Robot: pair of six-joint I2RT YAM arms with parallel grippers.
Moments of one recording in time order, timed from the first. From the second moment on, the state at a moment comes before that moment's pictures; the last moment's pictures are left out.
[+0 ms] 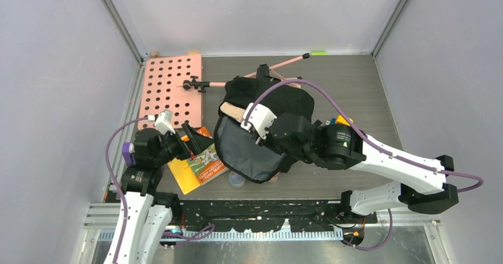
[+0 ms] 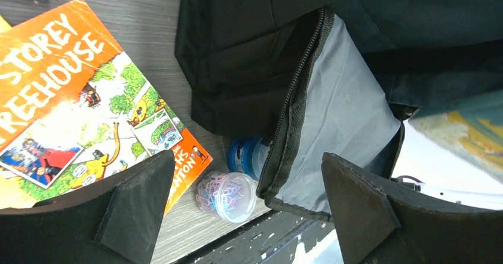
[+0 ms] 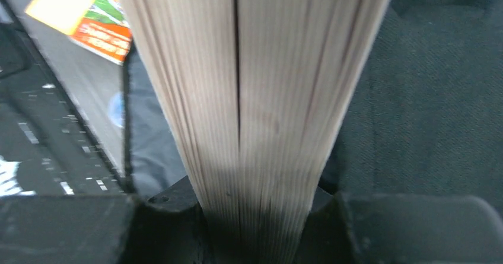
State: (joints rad) left arm -0.08 0.51 0.61 -0.57 0.50 -0.63; right arm 1.30 1.23 1.52 -0.86 0.42 -0.11
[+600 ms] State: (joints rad) left arm -0.19 0.72 0.50 -0.27 0.60 -0.71; right arm 1.14 1.32 1.57 -1.00 0.45 -0.17
